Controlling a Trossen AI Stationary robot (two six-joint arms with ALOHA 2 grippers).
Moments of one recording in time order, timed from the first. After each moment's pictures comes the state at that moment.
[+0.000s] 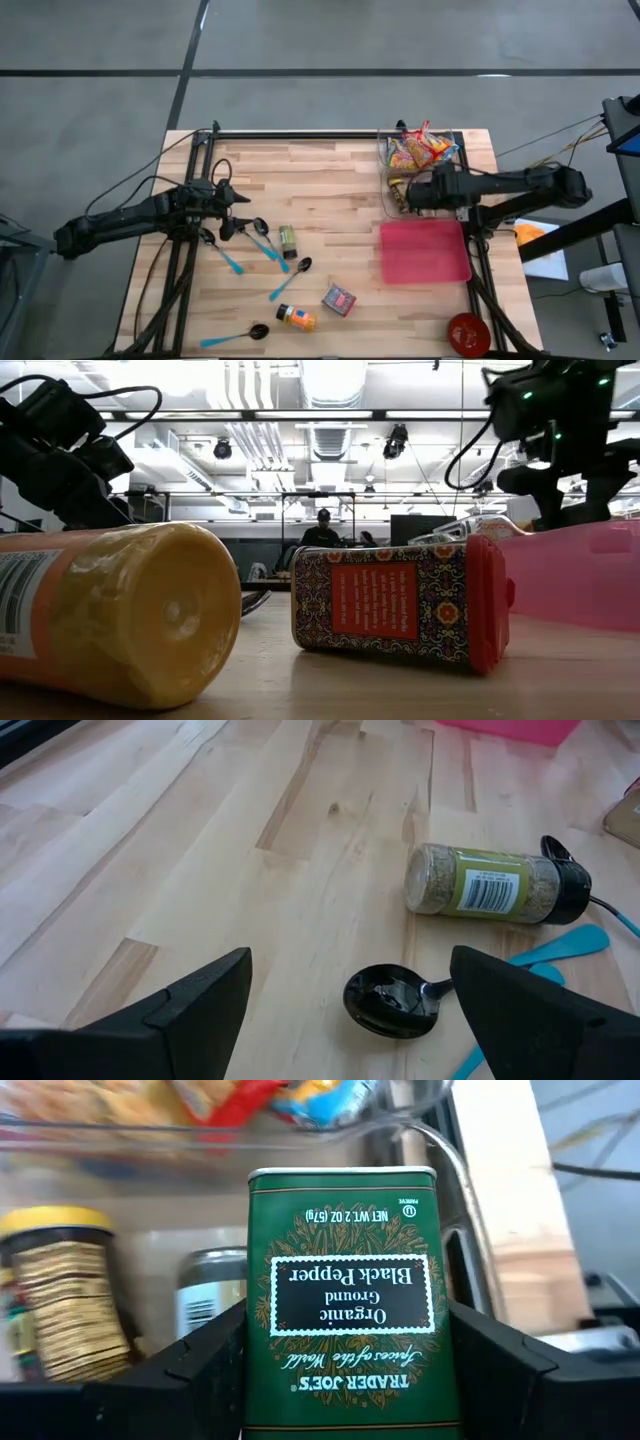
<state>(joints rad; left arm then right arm) 0.36 0.30 0.12 -0.41 0.16 -0.01 -0.09 1.18 0.78 -1.40 0.56 1.60</state>
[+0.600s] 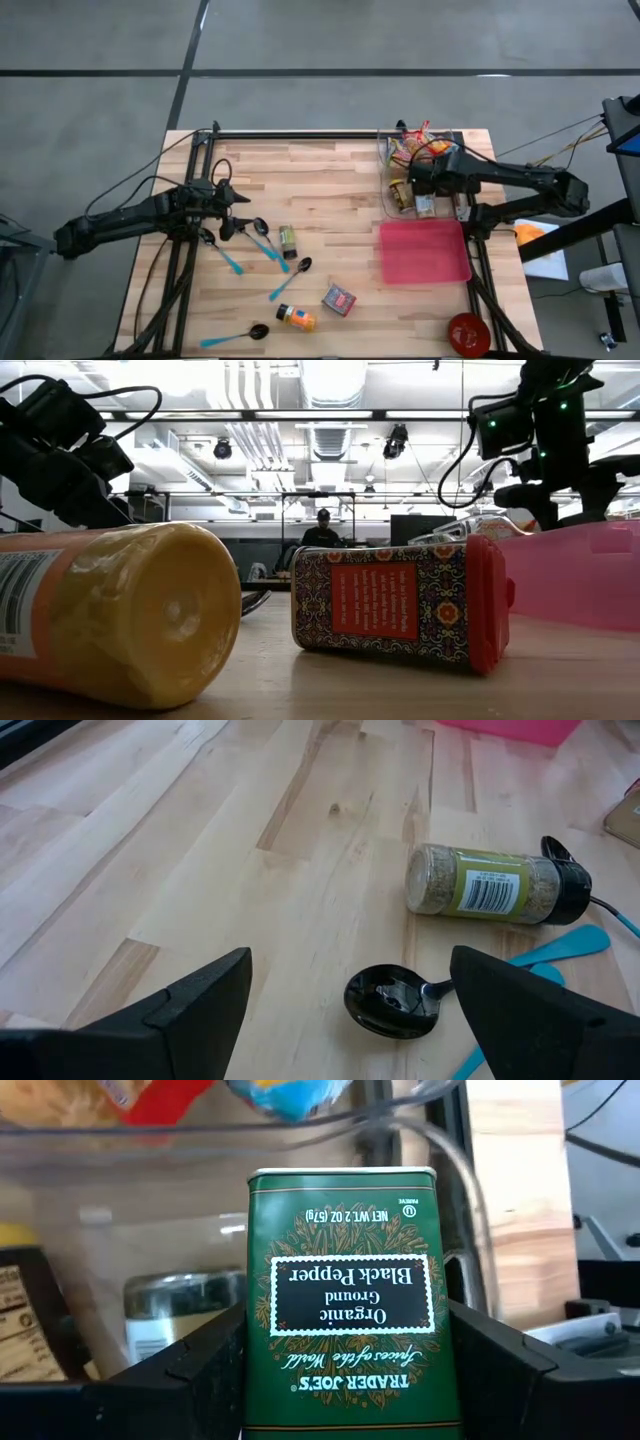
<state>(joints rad) 0.36 0.30 0.12 -0.41 0.16 -0.01 -0.40 1.18 0.78 -1.29 0.44 1.27</state>
